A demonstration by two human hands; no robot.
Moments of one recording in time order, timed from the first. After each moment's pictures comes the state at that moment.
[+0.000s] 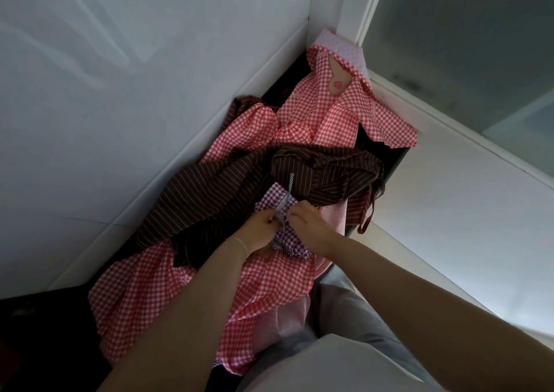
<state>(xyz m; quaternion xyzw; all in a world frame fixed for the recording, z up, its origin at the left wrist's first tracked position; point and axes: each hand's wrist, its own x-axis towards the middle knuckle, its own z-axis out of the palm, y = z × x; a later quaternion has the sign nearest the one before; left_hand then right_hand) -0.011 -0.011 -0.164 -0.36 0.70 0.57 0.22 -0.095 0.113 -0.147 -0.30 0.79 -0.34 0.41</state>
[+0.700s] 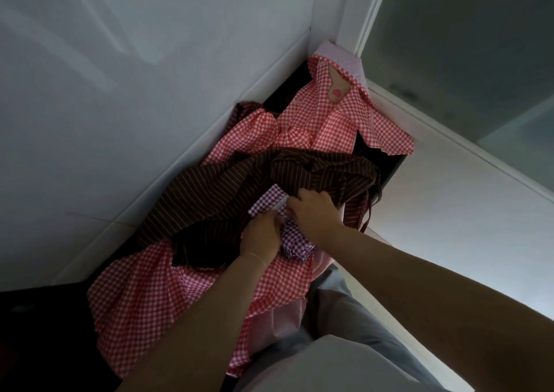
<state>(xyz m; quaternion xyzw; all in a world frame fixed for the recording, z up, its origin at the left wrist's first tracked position) -0.007 0.018 -0.172 -0.38 0.83 0.40 0.09 -0.121 0.106 -0.152 -0.51 0.85 -0.03 0.16</state>
